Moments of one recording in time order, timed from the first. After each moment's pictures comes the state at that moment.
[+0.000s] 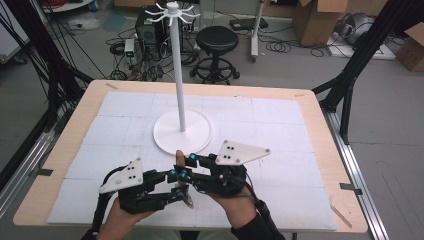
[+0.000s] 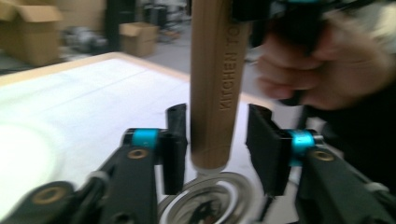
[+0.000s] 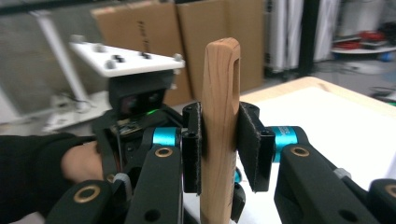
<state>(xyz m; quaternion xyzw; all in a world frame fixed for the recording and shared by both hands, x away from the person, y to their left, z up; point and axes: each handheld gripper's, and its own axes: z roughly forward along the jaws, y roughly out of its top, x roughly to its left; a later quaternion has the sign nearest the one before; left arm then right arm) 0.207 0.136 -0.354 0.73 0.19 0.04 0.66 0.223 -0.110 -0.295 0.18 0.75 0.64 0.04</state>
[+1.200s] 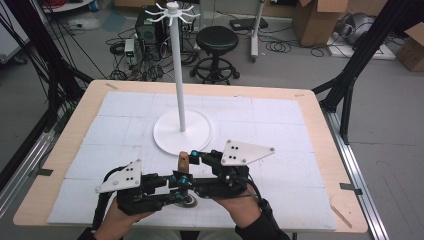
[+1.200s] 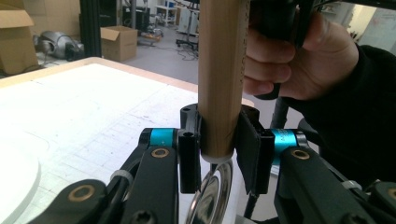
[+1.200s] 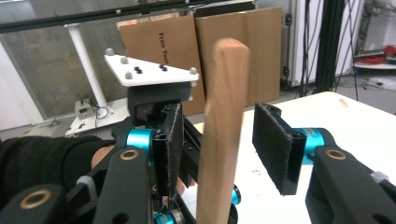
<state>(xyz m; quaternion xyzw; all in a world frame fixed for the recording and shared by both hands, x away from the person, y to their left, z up) 0.207 0.138 -0.354 0.73 0.16 0.03 0.66 0.223 -0.112 -0.293 0.15 0.73 0.66 0.03</state>
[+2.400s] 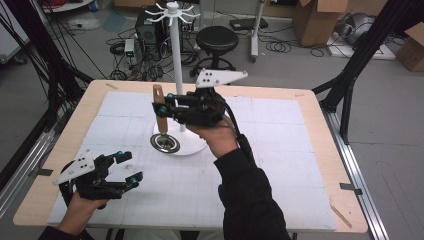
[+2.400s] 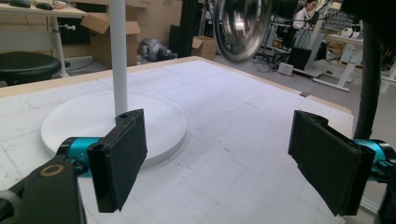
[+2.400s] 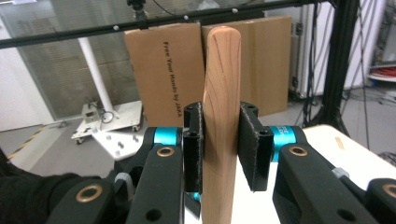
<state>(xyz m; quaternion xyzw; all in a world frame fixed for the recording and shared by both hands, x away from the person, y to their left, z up) 0.236 0.241 -0.389 0.70 0.28 0.15 0.64 0.336 -0.065 -0.220 0.12 0.74 0.66 0.01</state>
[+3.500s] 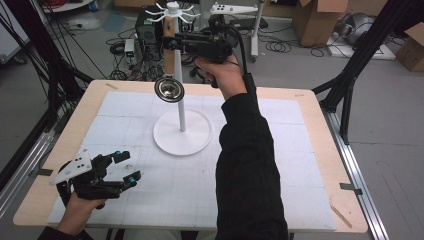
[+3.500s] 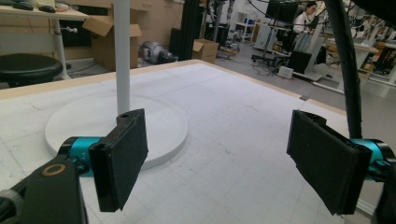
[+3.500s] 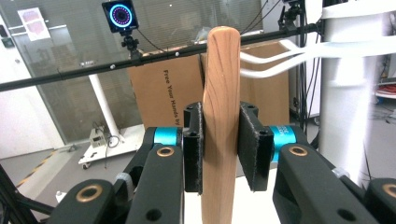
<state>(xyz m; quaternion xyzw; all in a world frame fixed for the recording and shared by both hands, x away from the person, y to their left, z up) 0.234 0.245 -0.387 0.69 0.28 0.15 0.65 0.442 -0.081 -0.157 0.12 0.71 0.69 -0.02</state>
